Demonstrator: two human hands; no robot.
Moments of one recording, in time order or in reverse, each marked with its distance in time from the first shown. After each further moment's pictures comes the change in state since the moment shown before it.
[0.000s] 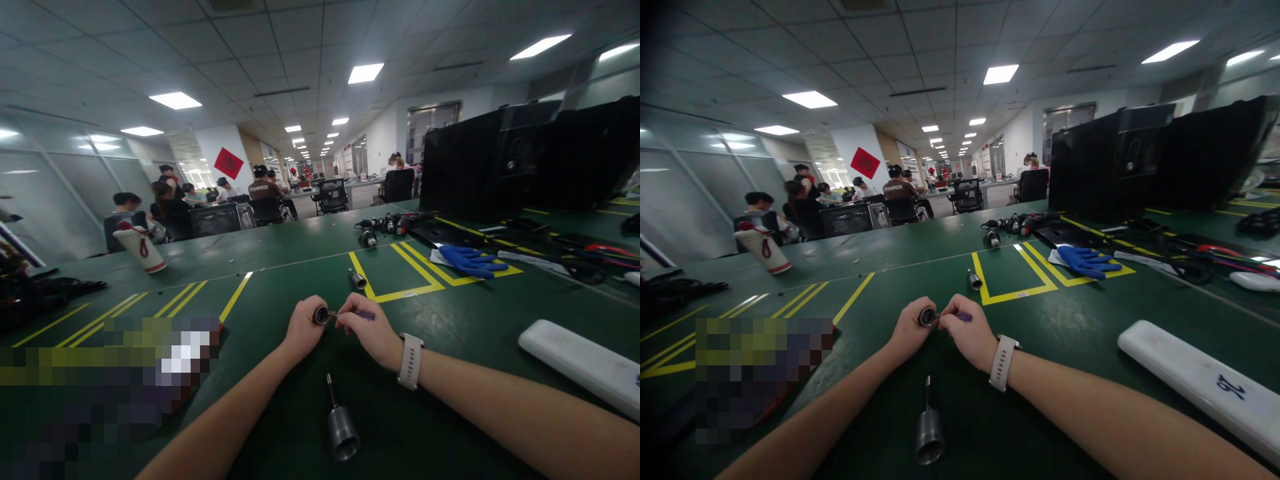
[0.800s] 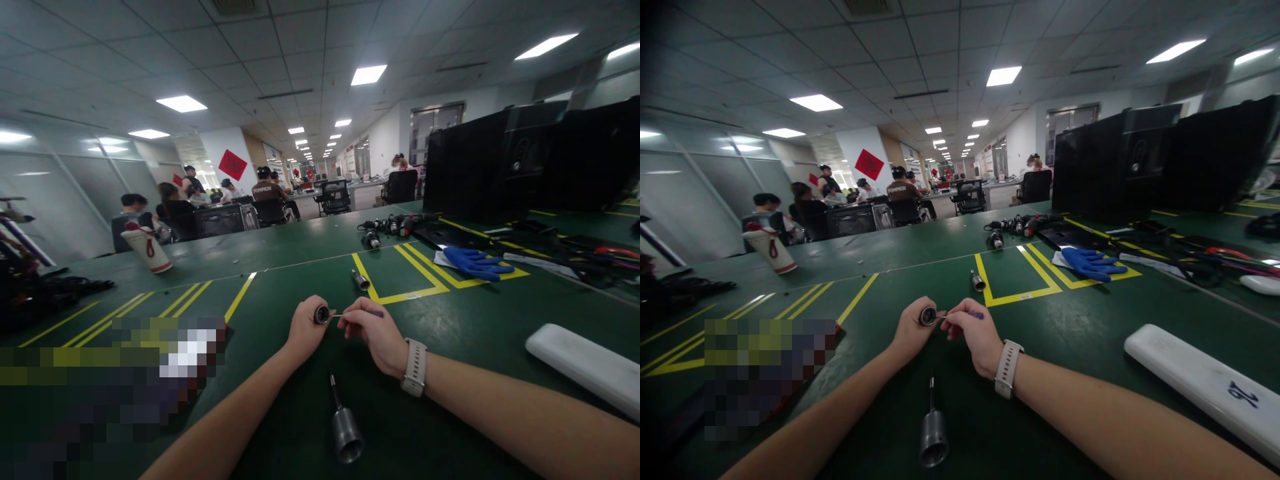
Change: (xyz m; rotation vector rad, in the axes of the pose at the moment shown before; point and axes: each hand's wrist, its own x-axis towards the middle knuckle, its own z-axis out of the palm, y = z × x) left_hand -0.002 -0.005 0.002 -0.005 0.078 -0.011; right_hand -0.004 0.004 0.005 0.193 0.058 0.141
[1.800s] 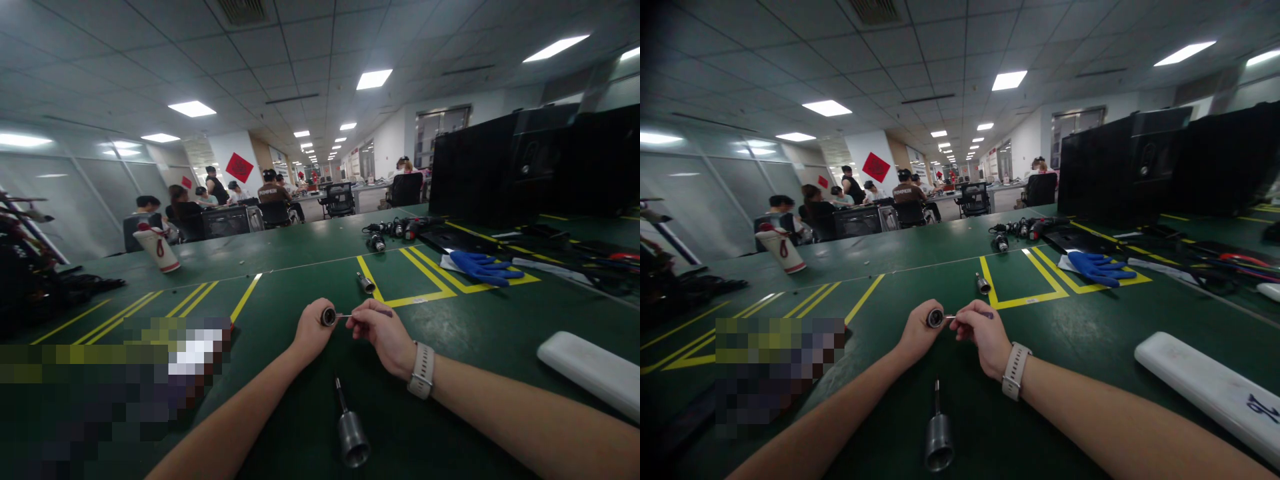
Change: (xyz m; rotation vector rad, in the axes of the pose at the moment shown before) left_hand -0.001 -0.001 0.001 0.018 -0.021 0.003; right_hand 0.006 0.005 -0.006 0.047 0.013 0.028
